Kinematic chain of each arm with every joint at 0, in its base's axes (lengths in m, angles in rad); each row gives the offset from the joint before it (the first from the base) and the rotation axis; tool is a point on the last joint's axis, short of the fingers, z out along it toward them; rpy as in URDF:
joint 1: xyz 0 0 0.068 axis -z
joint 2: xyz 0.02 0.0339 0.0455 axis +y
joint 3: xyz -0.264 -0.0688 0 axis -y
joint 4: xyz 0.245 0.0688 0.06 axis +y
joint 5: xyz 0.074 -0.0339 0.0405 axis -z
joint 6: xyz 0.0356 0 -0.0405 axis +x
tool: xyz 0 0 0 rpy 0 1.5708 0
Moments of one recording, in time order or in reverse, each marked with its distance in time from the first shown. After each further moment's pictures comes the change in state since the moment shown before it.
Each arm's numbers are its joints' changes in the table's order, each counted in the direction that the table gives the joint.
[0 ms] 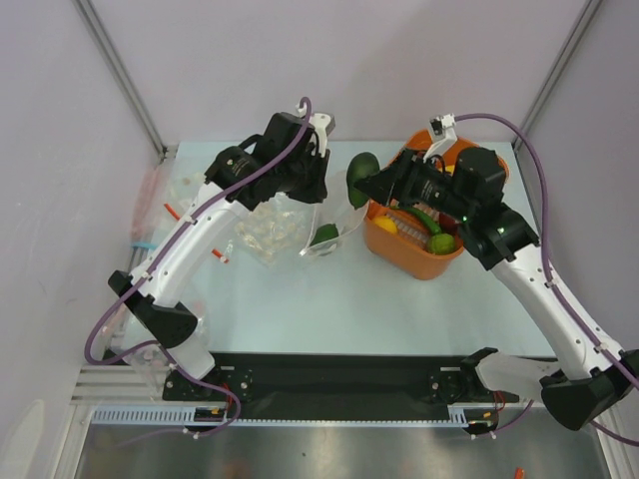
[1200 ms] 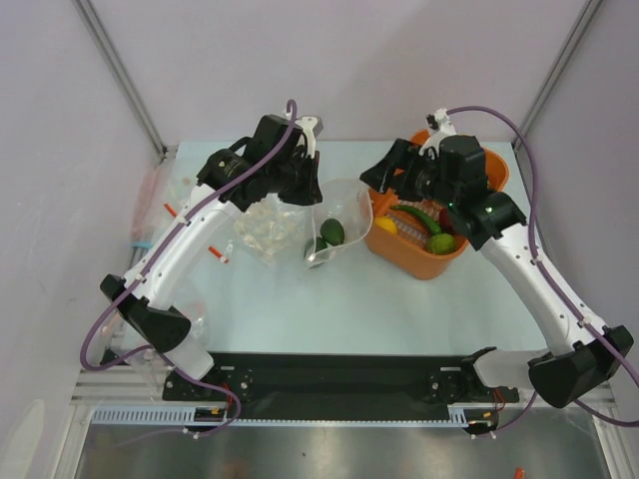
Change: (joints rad) left arm -0.055 -0.047 -0.091 -0.032 0.091 -0.069; right arm -0.002 0.129 0.086 0.171 0.212 -0.011
